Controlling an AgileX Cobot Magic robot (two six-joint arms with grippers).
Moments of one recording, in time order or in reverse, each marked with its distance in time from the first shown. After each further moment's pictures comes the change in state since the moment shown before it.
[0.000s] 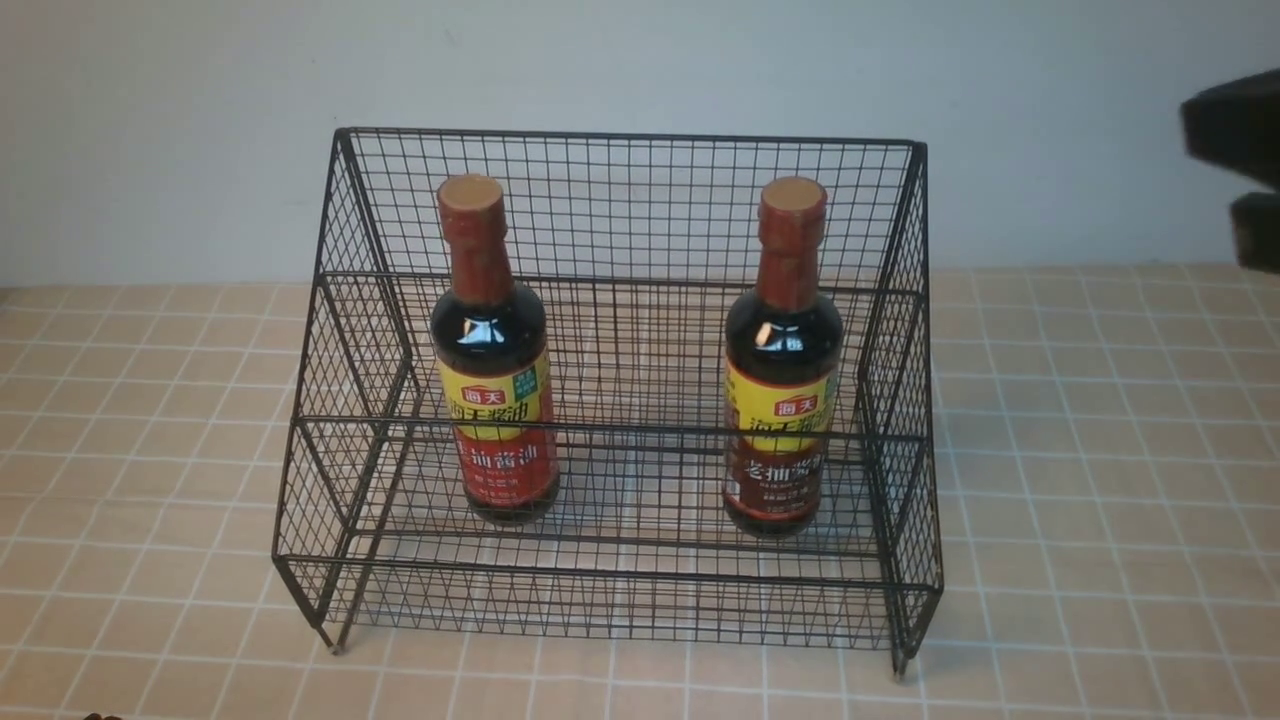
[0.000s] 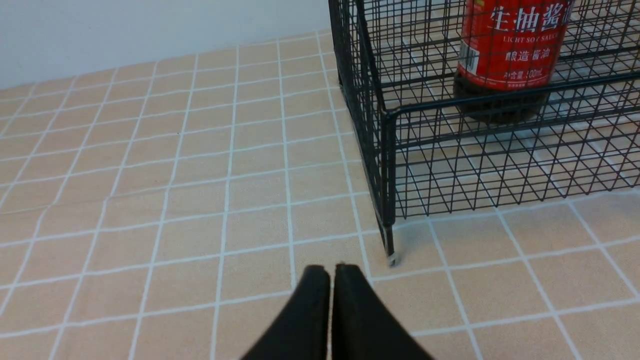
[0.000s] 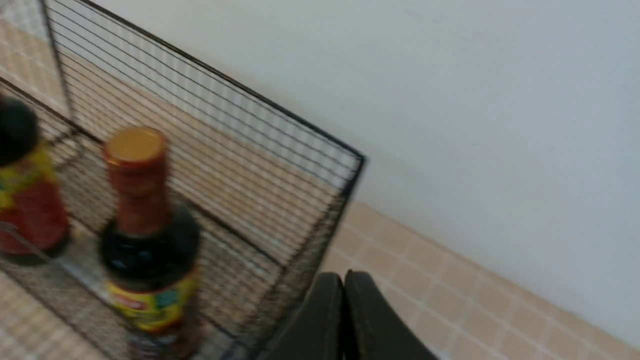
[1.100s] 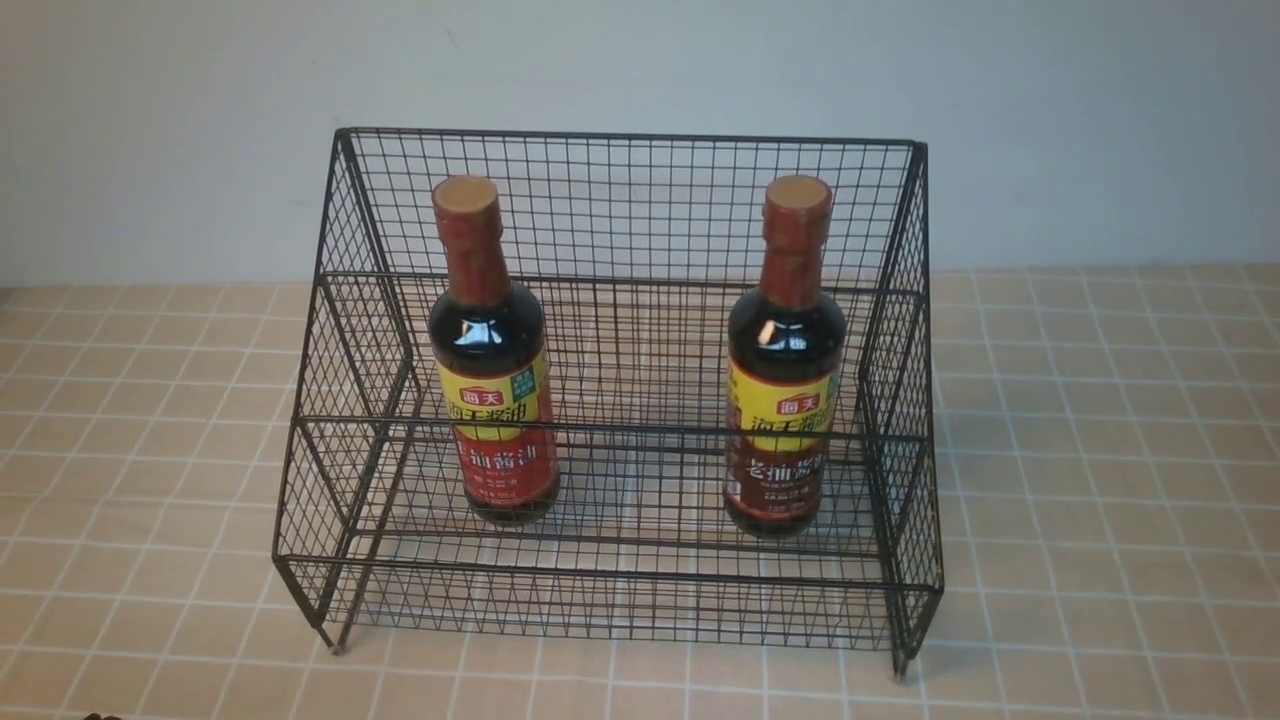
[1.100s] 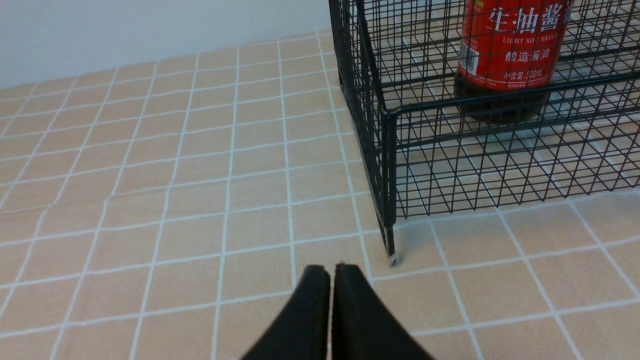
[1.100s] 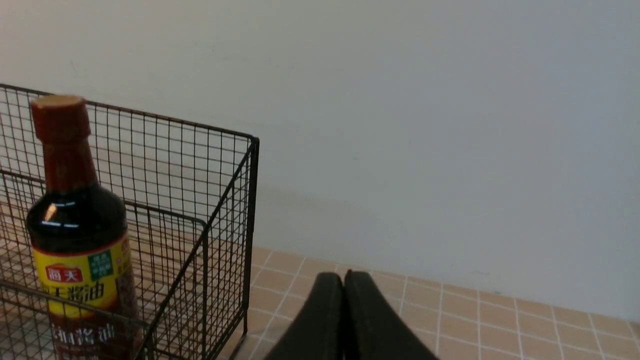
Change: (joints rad) right arm -0.148 -0.698 0.739 0.002 -0.395 0.150; left arm 0.000 0.000 0.000 0.000 0.000 0.000
